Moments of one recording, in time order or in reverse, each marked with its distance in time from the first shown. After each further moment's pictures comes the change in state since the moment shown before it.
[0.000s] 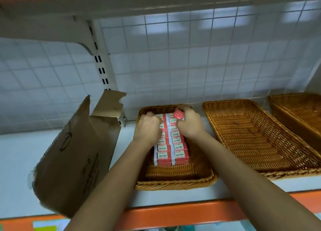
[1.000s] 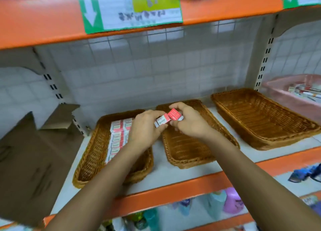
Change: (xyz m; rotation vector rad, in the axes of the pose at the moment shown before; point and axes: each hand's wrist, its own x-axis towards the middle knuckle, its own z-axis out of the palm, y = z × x) left_hand -0.030 0.153 -0.042 -0.341 0.165 0.247; right_hand -0.043 0.066 -0.147 0.128 -0.057 -0.053
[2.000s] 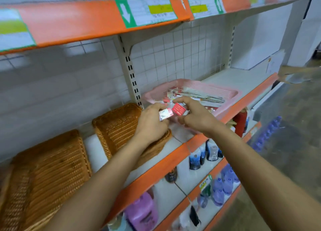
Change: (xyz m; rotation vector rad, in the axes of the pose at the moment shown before) left_hand 0.104 0.330 0.186 -0.316 -0.229 0.242; right_hand -0.116 0.158 -0.328 0.004 0.366 0.210
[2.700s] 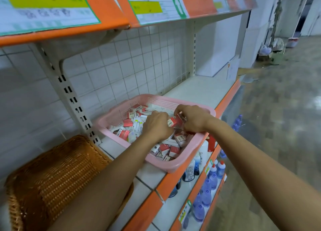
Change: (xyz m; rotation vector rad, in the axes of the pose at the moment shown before) left_hand 0.155 0.036 0.134 0.187 -0.331 0.100; right_hand 0.096 0.073 -0.106 -0.767 -0.085 0.230
